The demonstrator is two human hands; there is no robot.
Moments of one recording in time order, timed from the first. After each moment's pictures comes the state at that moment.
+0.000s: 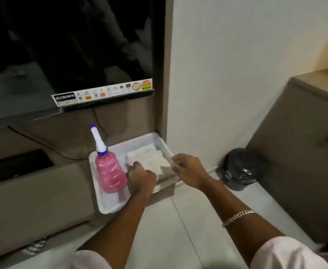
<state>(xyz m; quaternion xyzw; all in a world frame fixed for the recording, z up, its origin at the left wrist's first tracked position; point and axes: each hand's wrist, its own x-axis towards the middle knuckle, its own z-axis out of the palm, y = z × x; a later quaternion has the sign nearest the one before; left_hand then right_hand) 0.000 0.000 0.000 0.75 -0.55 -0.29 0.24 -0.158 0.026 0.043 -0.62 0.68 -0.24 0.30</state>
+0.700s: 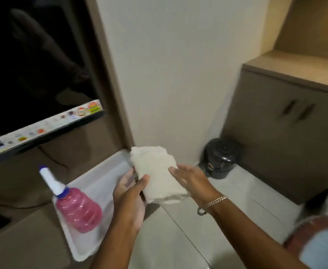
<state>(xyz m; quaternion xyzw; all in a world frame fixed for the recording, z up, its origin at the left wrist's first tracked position) -0.033 0.026 0.065 0.44 -0.26 -0.72 0.47 -0.206 0.067 0.043 -0.29 0.64 -0.51 0.51</state>
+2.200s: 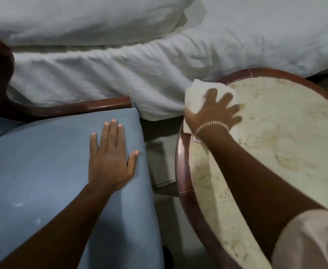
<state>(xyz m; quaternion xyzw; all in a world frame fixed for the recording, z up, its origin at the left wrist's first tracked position) -0.479 0.771 -0.402 -0.08 -1.00 -0.02 0.00 -0.563 1.022 -0.323 0.25 0.96 -0.08 0.06</state>
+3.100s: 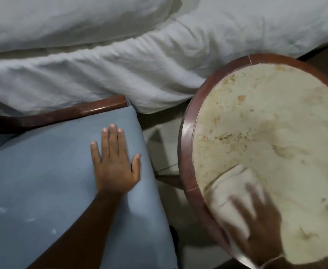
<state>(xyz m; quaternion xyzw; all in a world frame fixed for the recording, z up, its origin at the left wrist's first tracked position) -0.475 0.771 -0.420 -0.07 -1.00 -0.02 0.05 -0.299 1.103 -0.333 -0.04 1.00 -0.03 0.05</state>
